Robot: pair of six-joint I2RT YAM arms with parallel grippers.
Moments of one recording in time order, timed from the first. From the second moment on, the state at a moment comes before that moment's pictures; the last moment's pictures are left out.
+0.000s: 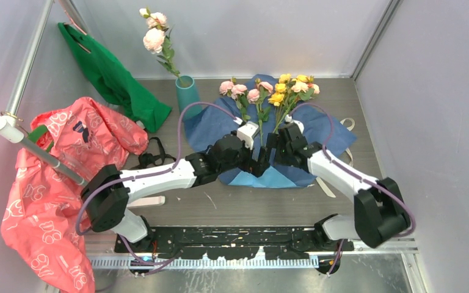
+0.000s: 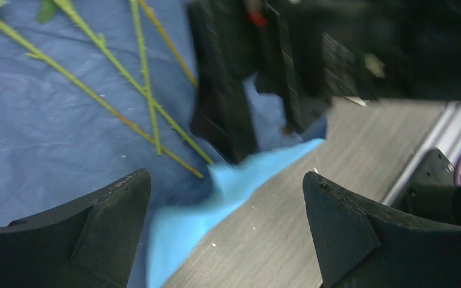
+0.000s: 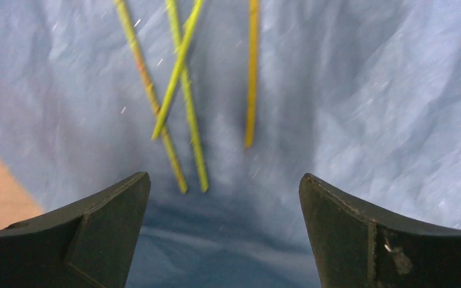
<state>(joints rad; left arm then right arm) -1.02 1.53 1.02 0.10 -0.08 -0.36 0.41 1.37 0.81 -0.38 0.13 0.57</state>
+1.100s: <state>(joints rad) -0.93 1.75 0.94 0.24 0.17 -0.60 0.63 0.69 0.64 -0.76 0.32 0.81</state>
